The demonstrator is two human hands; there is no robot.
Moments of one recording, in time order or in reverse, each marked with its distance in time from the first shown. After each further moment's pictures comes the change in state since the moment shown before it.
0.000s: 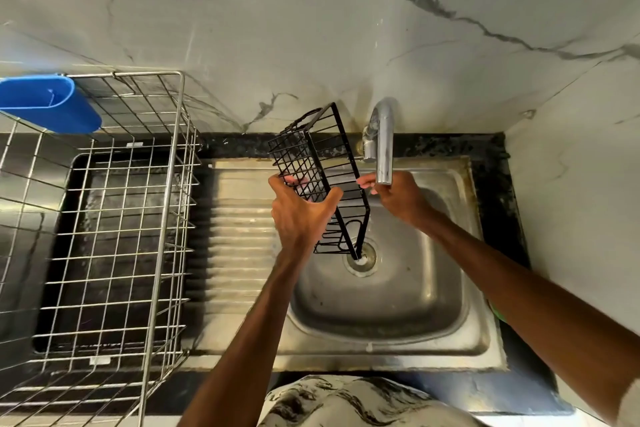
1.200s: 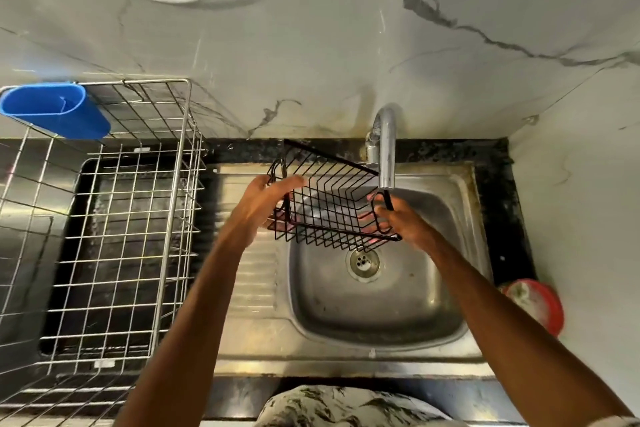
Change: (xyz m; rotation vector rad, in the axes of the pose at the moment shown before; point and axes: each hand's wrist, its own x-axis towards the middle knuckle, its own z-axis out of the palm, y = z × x) left_hand 0.064 -0.018 -0.070 -0.126 -0.485 -0.277; right_hand -0.022 0.028 0.014 0.507 -0.253 0.262
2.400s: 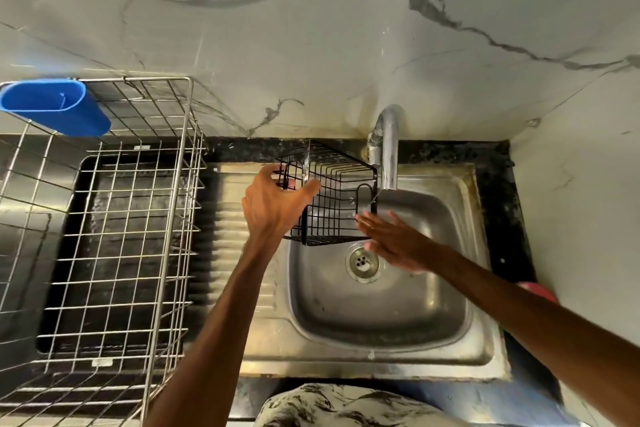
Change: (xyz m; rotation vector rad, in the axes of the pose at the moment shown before) left_hand -0.041 0.035 0.035 0.298 0.415 0.167; right_hand -0.016 0.028 -0.008 -1.374 -0.303 -0.409
